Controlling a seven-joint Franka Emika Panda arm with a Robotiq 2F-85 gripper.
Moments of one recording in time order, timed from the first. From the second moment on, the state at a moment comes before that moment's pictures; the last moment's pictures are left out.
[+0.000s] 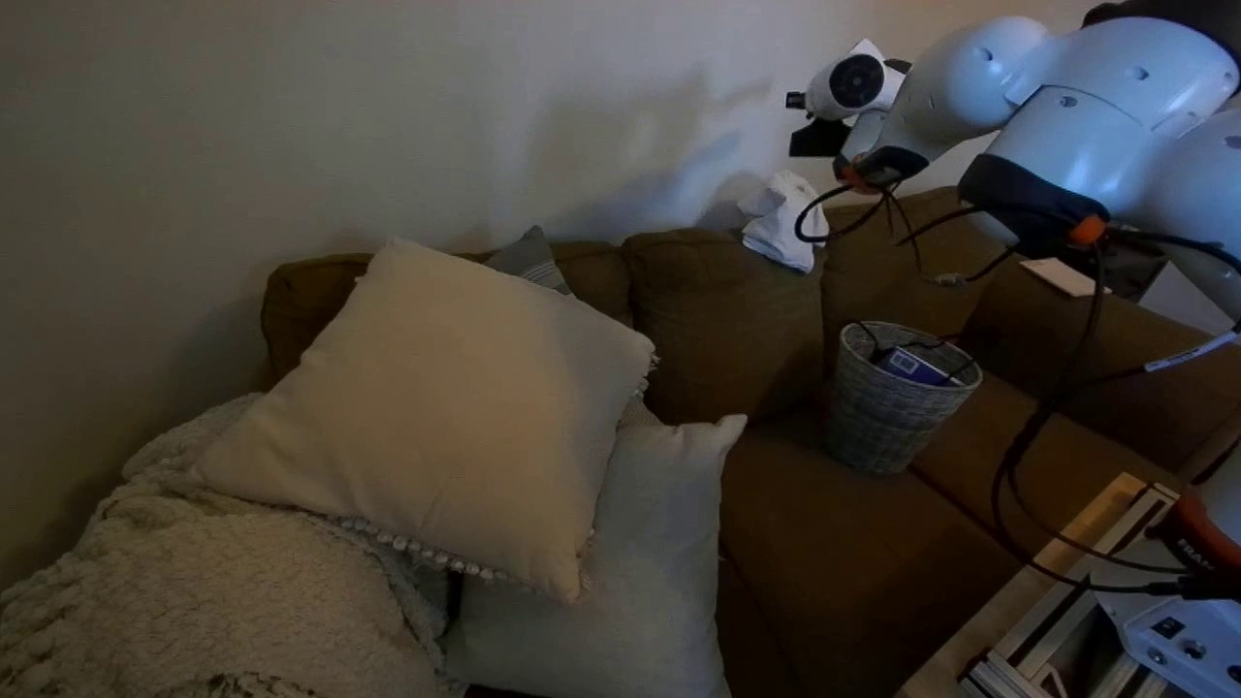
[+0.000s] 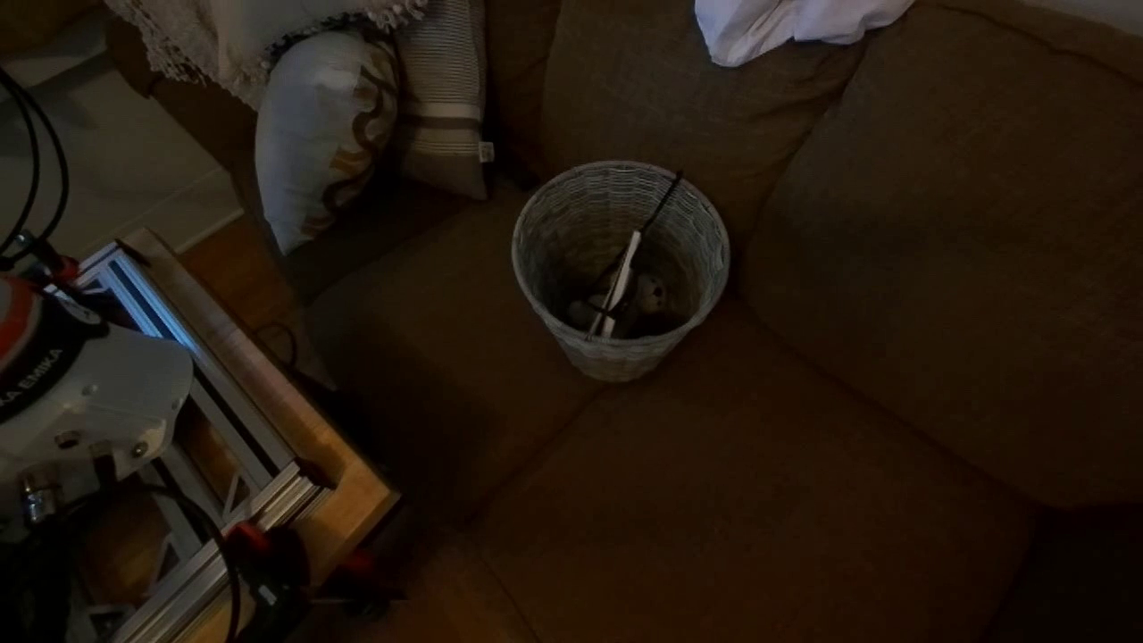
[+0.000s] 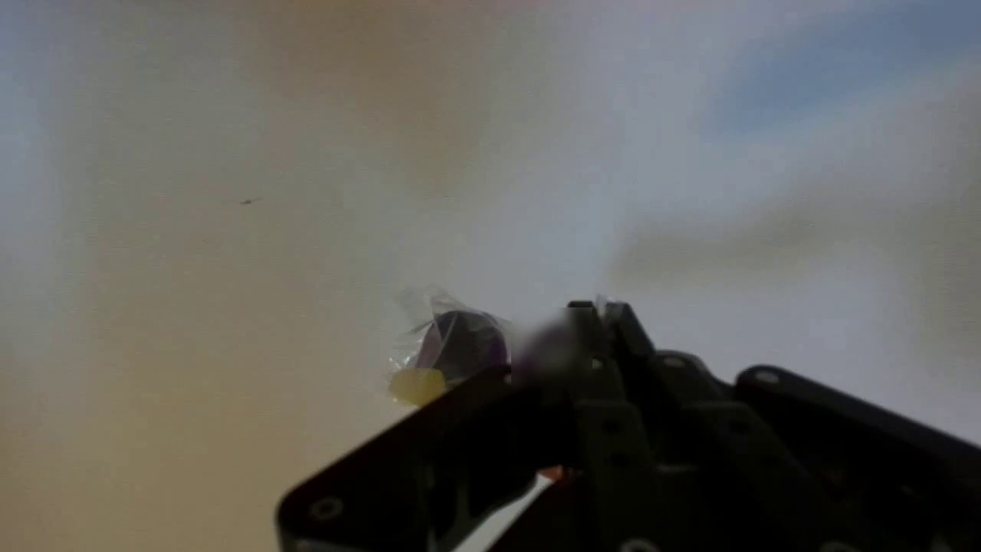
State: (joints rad) arm 0.76 1.02 -1.36 -1.67 -0.29 3.21 1.20
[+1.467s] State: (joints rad) arm 0.56 0.84 -1.09 -2.19 -0.31 3.71 0.60
